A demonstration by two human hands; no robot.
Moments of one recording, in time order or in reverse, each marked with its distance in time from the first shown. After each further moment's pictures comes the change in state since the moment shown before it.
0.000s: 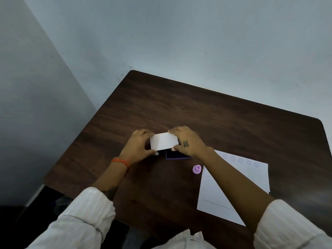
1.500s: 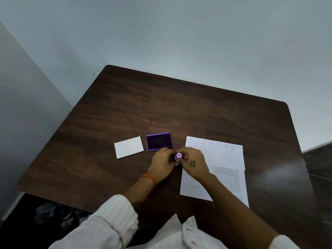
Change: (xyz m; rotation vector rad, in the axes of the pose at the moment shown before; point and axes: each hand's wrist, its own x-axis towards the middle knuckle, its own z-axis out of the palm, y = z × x) left_hand -0.028 0.102 0.104 -0.320 -0.065 0.037; right_hand -0.107 0.035 0.065 0.454 0.320 0.292
